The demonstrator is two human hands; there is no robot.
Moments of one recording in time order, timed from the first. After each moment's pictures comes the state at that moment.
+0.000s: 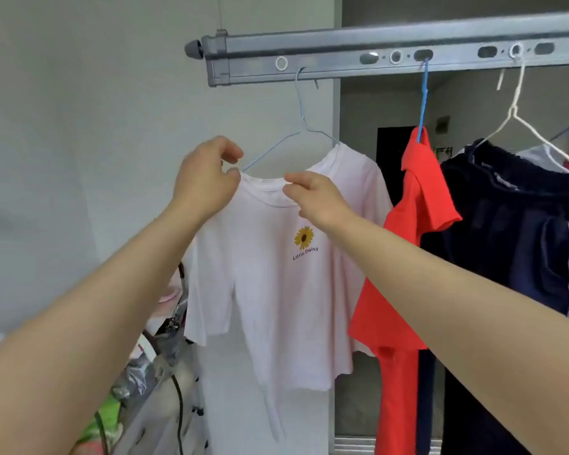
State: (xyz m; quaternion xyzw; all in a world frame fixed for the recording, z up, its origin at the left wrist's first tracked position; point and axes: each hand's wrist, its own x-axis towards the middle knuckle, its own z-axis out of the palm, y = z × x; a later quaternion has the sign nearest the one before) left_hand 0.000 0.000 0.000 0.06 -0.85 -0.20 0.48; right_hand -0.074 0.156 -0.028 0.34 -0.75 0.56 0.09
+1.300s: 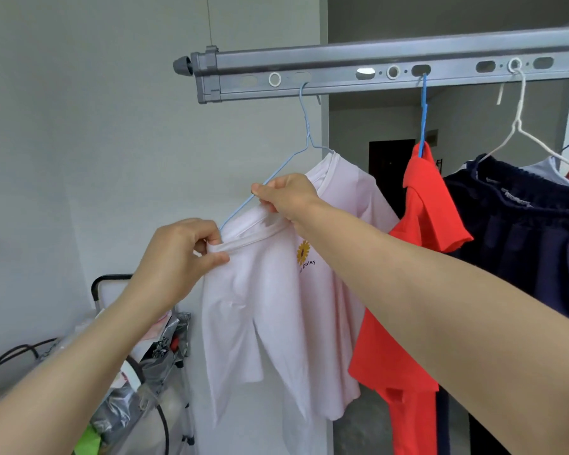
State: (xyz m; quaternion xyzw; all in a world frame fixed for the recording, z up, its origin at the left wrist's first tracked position) left_hand 0.030 -0.018 -0.059 -0.04 -0.88 -0.13 0.45; right_hand -0.093 0.119 0.002 0.30 -0.74 0.61 0.04
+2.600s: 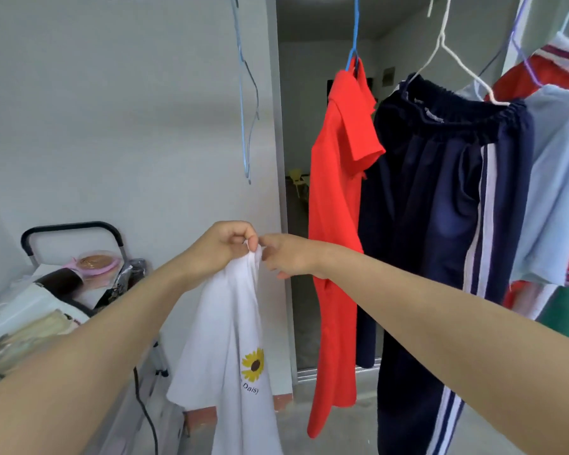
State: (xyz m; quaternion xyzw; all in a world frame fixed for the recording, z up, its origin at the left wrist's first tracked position) left_hand -0.041 0.048 -0.157 -0.13 -0.86 -0.49 0.08; right_hand -0.081 0.212 -0.149 0.31 -0.85 0.37 -0.19
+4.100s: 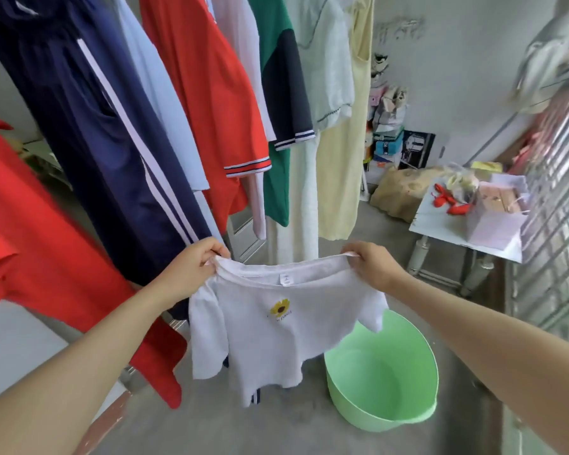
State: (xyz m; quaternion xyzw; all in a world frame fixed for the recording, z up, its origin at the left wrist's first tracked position) left_hand -0.064 0.391 -0.310 -0.33 -0.84 -0.40 -0.14; right_hand 0.097 0.675 -0.343 -0.21 -0.92 0.31 0.08
